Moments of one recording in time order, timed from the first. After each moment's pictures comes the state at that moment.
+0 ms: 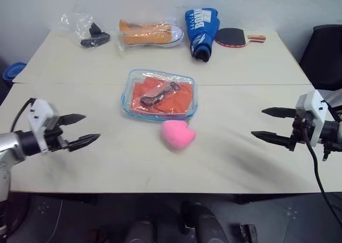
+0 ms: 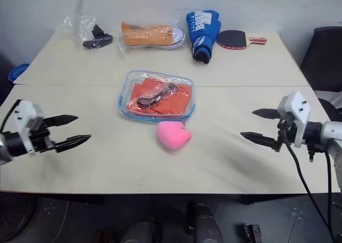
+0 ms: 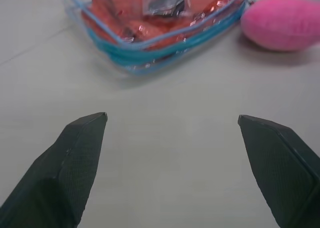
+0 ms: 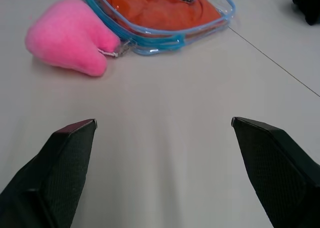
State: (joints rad) left arm -0.28 0.88 0.35 -0.15 -0.55 0.60 -0.90; right arm -0.28 -0.94 -0.27 -0.17 0.53 0.51 1.11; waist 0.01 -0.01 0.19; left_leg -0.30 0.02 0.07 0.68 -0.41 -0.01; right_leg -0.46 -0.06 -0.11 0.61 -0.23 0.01
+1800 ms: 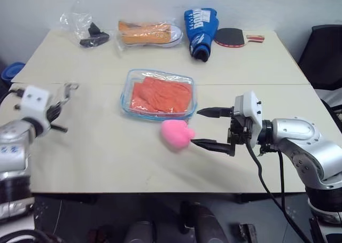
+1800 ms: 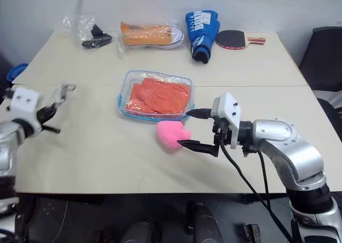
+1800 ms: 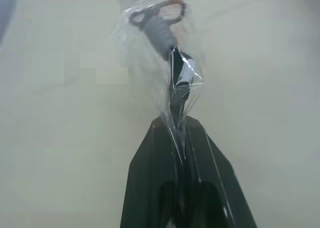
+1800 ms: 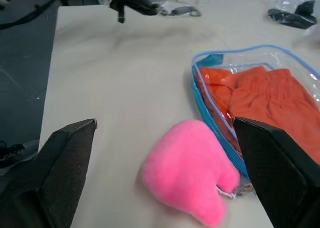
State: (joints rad) left arm -0.30 0.80 0.44 0.13 -0.04 0.59 -0.45; right arm -0.47 -0.71 0.03 -0.42 0.61 0.62 0.97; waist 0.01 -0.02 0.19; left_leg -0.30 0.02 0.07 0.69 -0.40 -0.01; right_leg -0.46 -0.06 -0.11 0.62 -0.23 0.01
